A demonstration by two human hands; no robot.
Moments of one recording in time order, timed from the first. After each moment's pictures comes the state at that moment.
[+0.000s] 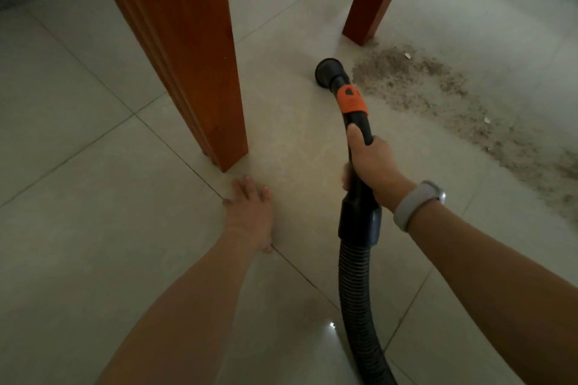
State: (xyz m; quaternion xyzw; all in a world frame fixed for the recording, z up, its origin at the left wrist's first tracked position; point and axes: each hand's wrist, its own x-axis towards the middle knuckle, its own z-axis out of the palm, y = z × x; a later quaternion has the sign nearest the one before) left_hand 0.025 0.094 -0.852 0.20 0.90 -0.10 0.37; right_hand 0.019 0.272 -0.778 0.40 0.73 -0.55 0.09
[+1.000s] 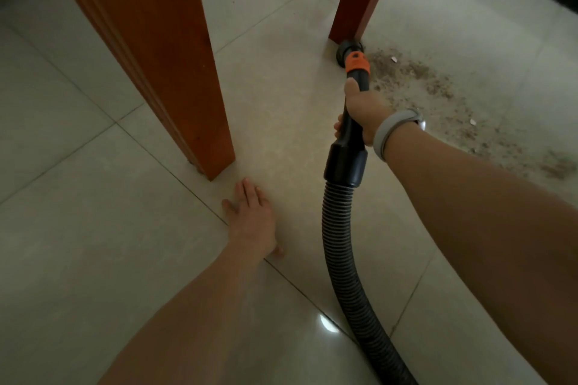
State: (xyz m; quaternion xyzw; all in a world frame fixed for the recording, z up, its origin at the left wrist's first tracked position) left_hand 0.027 0.117 -0.859 0.16 0.91 -0.05 0.38; right_hand -0.061 0.308 -0.772 0.43 0.69 -0.57 0.08
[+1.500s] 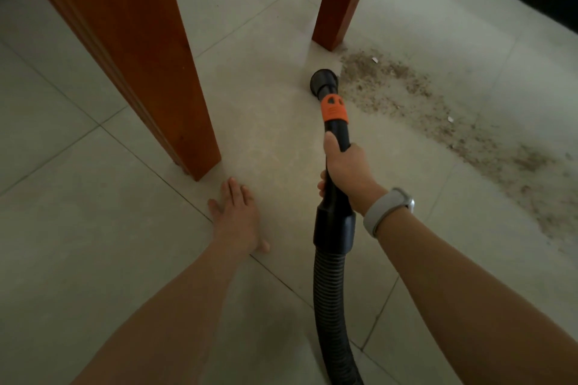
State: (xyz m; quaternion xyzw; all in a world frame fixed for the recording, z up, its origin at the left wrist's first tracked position) left_hand 0.027 0.117 -0.859 0.15 0.91 -0.05 0.37; right_hand 0.027 0.279 -0.777 0.41 0.72 -0.55 0.08
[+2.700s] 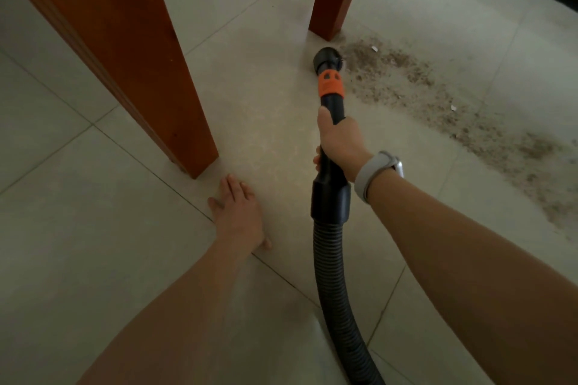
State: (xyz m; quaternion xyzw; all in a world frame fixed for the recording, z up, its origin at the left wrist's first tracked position) left_hand 0.027 0.122 -0.858 0.15 0.92 -0.06 0.36; right_hand -0.006 0.285 -0.782 0.40 0.74 -0.53 0.08
